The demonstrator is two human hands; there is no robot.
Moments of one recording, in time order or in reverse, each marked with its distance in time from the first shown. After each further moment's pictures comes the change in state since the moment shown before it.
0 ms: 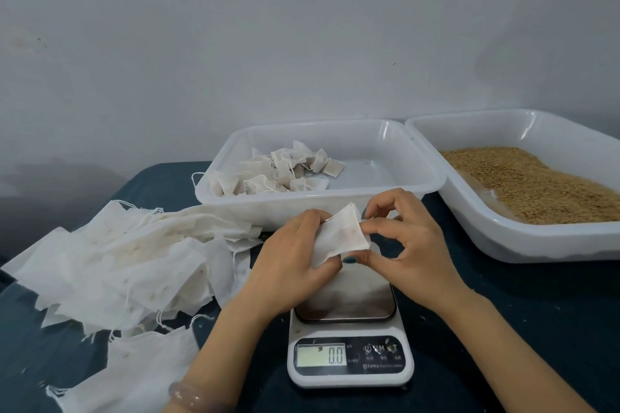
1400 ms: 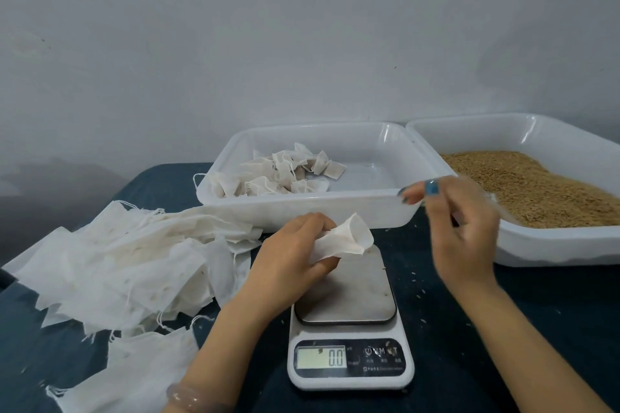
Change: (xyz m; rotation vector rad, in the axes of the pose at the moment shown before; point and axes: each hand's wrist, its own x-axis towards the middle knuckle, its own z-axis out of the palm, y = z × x) left_hand 0.001 -0.012 0.003 -0.016 0.007 0.041; right_hand 0.014 0.003 -0.027 0.014 0.389 0.066
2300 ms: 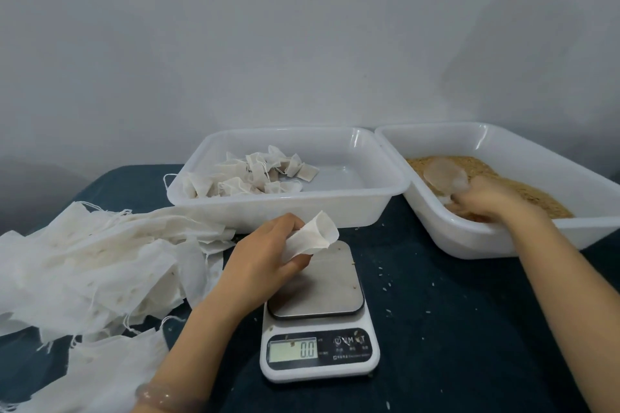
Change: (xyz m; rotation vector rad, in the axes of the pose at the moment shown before) left_hand -0.002 -0.006 0.005 0.002 -0.010 -0.022; right_hand 0.073 0.108 -0.084 -0.885 -0.690 0.908
